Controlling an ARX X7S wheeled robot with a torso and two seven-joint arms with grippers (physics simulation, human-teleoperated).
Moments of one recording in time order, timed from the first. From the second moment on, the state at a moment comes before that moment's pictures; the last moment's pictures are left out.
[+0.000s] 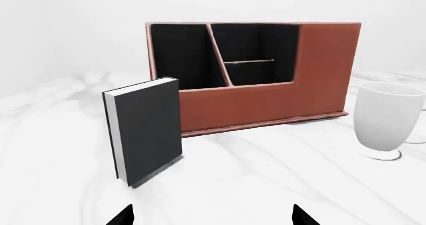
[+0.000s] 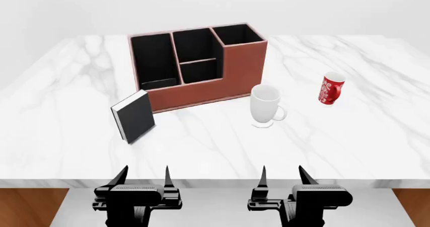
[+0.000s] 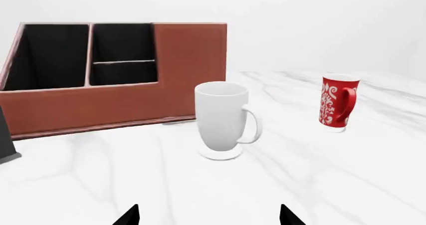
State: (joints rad) left arm 0.00 0.00 0.00 0.00 0.00 0.00 0.00; right arm 0.00 0.00 0.00 0.00 0.00 0.00 0.00
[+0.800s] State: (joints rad) left arm -0.01 -0.09 0.10 -0.01 -0.07 -0.01 -0.10; right arm 0.00 0.09 -0.11 0.01 0.09 0.00 0.09
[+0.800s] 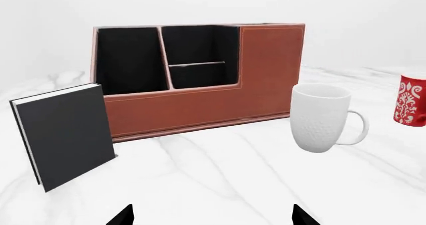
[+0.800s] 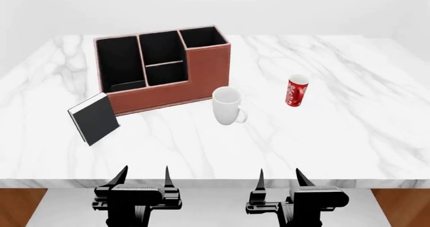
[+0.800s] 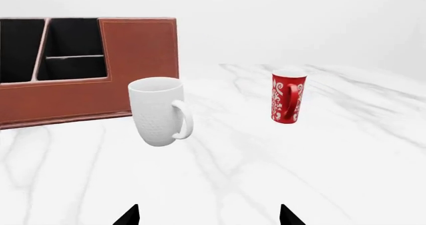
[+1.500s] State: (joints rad) left arm -0.24 -0.16 0.16 0.42 -0.16 -0.64 -0.15; right arm 0.10 0.15 -0.14 -0.19 0.16 0.30 0.17
